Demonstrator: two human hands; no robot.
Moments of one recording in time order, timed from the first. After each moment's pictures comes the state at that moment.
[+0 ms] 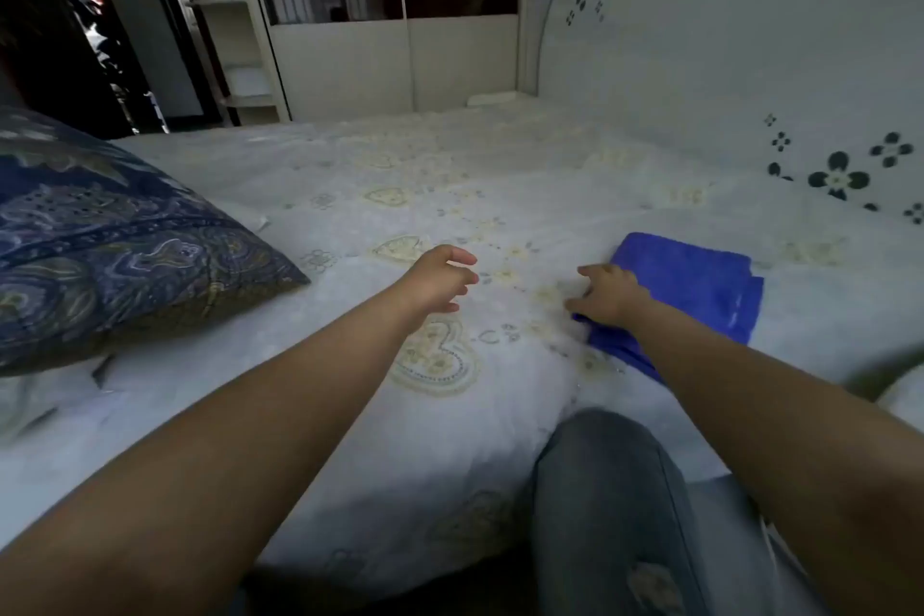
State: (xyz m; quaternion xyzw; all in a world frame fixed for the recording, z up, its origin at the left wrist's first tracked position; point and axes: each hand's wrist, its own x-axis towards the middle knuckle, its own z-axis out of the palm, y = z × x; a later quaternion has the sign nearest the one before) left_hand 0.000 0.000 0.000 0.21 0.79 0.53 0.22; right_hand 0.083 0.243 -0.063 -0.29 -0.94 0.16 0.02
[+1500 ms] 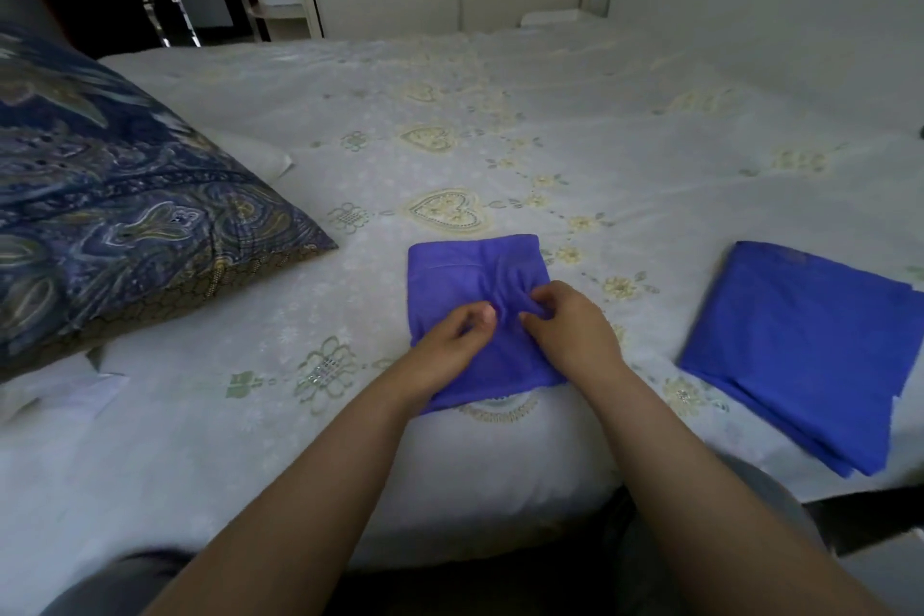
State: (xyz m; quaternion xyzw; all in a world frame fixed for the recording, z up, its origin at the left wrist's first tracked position) left_hand -0.043 -0.040 -0.100 0.21 0.78 0.53 0.26; right_hand 0.015 0.113 -0.086 -0.24 -0.90 0.35 0.10
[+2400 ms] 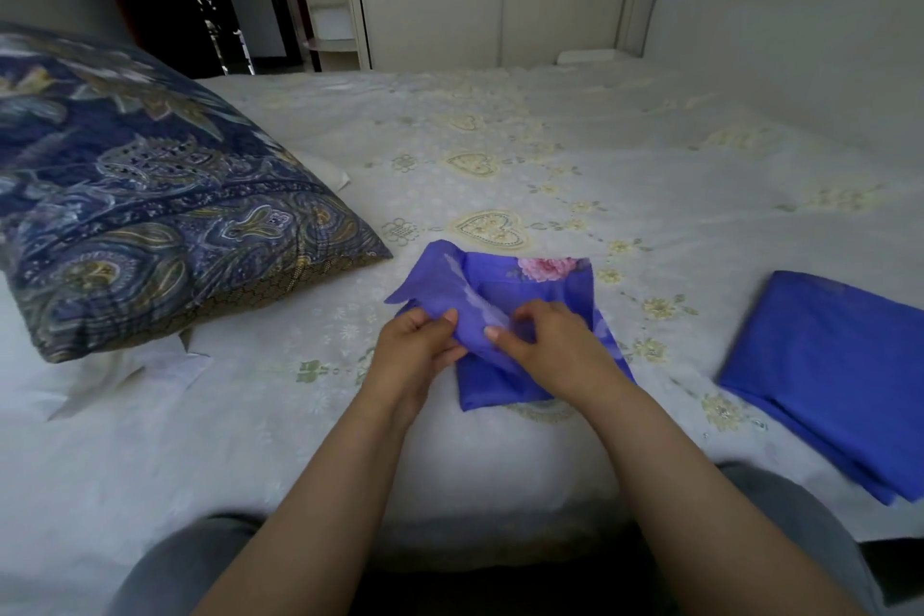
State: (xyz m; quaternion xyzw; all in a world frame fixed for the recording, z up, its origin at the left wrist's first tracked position) left_hand -0.033 -0.109 -0.070 0.04 0.61 0.78 0.16; right_hand 0.022 0.047 -0.061 -0.14 -0.95 0.27 0.05
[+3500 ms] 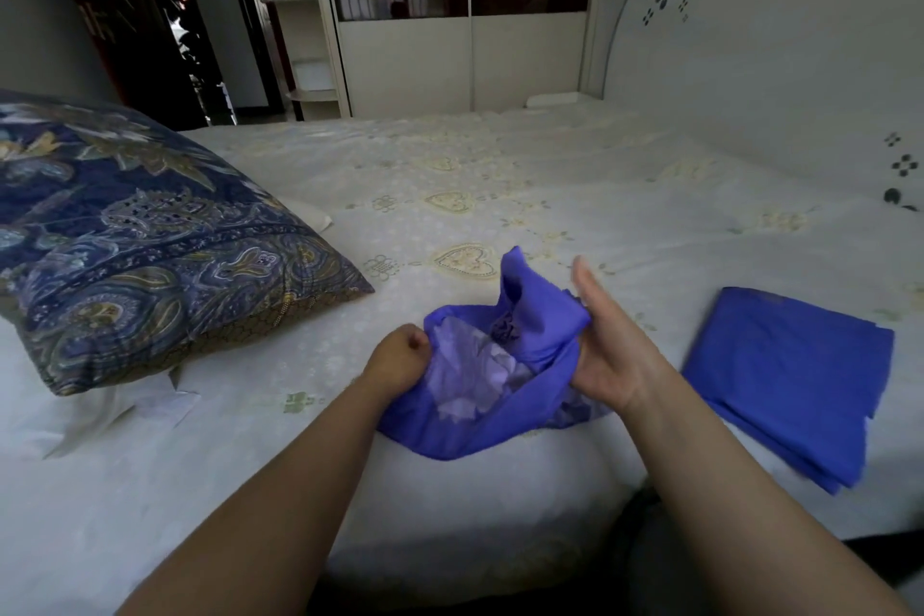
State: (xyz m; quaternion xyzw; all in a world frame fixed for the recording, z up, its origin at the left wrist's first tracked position) left_hand -0.083 -0.103 -0.087 0.14 0.91 0.39 0.06; right_hand 0.063 0.086 -0.015 -0.08 -0.39 0.92 -0.07
